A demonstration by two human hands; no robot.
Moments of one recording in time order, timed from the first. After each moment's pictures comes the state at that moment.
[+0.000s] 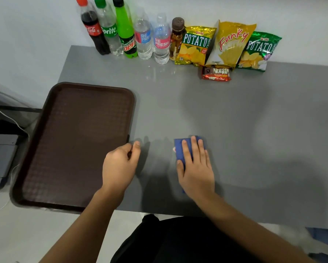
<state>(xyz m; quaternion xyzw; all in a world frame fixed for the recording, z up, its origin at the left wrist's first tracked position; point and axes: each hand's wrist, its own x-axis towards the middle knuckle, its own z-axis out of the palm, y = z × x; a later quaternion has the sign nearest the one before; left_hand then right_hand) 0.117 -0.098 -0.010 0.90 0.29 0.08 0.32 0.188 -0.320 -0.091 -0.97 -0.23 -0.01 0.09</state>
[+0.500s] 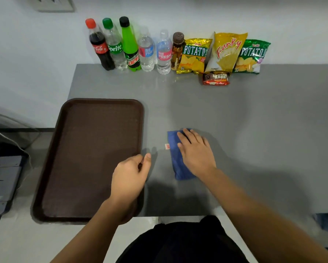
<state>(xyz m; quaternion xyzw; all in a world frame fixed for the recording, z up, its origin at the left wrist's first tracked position) 0.094 -0.069 0.009 0.91 0.21 0.03 0.36 0.234 -0.260 -0.054 -0.96 -0.27 0.08 0.09</state>
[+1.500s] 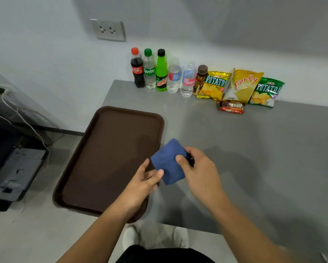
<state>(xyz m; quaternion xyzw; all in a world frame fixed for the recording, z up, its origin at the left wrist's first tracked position) 0.063 -0.072 0.018 0.55 0.31 -0.06 0.77 0.164 -0.230 0.087 -0.88 -0.15 0.15 0.42</state>
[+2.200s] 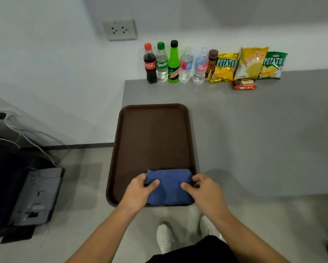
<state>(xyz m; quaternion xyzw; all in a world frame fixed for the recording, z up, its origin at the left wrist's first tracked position) -0.042 0.081 -0.018 0.76 0.28 -0.11 0.57 0.016 -0.136 0.000 -0.90 0.05 0.24 0.35</state>
